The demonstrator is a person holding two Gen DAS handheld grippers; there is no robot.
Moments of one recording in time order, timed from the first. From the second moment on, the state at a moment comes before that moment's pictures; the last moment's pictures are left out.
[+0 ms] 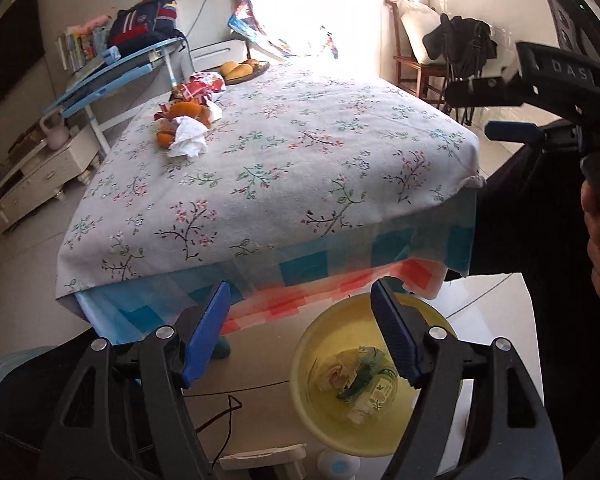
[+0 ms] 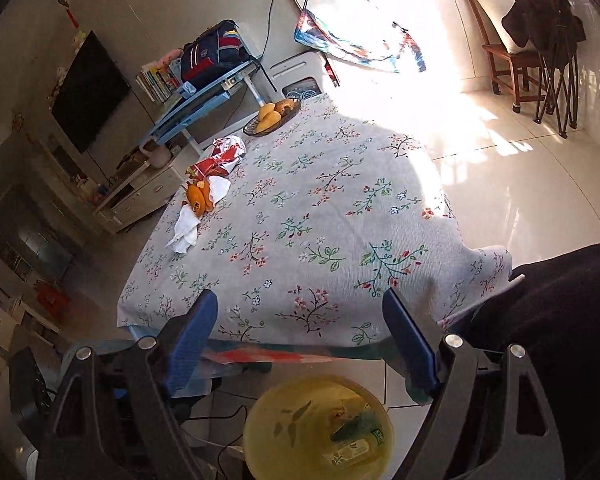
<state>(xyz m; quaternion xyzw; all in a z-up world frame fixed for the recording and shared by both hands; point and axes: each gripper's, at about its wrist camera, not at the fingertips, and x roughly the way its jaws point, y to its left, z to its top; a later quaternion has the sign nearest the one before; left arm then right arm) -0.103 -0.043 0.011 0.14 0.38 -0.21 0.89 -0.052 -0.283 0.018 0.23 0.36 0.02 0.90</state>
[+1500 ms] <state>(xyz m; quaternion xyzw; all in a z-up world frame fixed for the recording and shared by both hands) -0.065 0.068 0.031 -0.05 0.31 0.04 0.95 0.084 -0.136 0.017 0.07 0.39 0.13 0.91</state>
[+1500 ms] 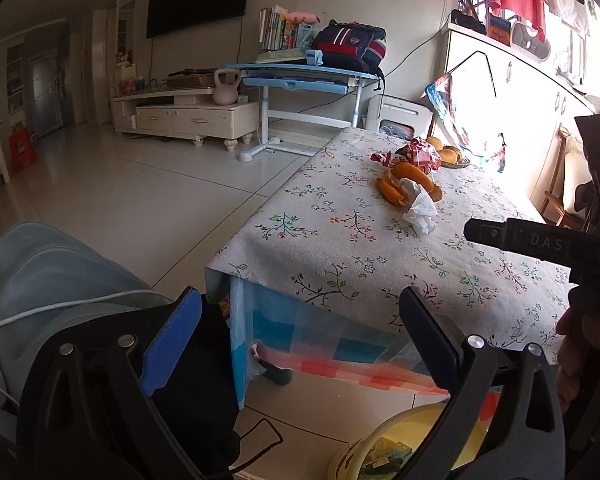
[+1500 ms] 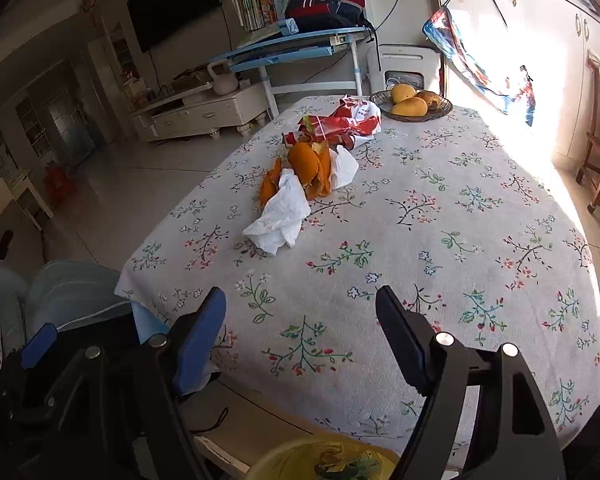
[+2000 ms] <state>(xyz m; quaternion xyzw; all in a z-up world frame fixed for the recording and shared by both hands) -0.018 0.071 0.032 -0.07 0.32 0.06 0.94 0.148 -0.133 -0.013 0.09 0.44 0.16 0.88</state>
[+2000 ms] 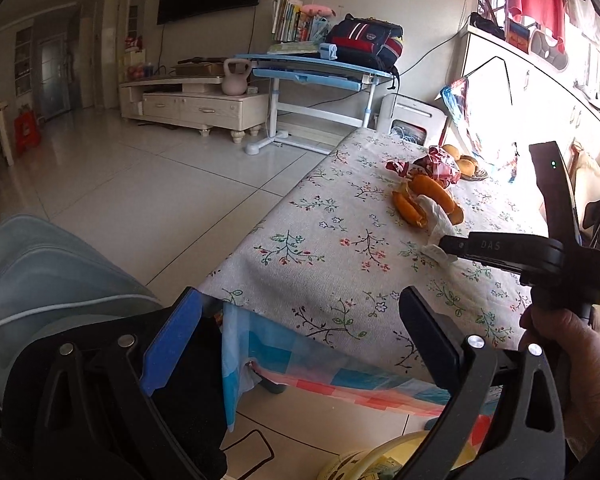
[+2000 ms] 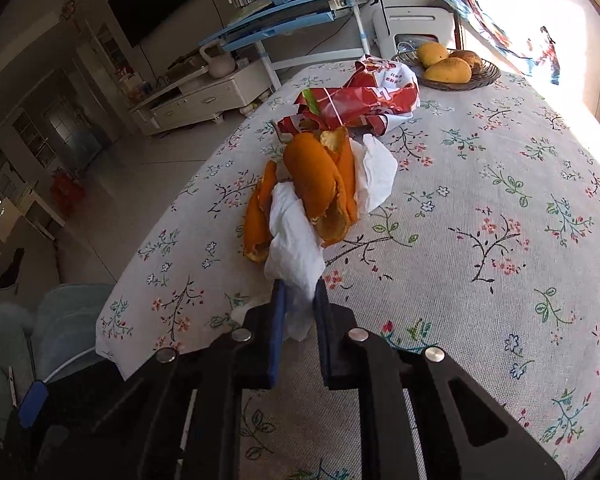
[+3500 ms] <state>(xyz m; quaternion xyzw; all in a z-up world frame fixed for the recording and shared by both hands) 0.183 0.001 -0.002 0.00 0.43 0.01 0.90 0.117 -0.208 -0.001 0.09 0.47 0.16 0.87</state>
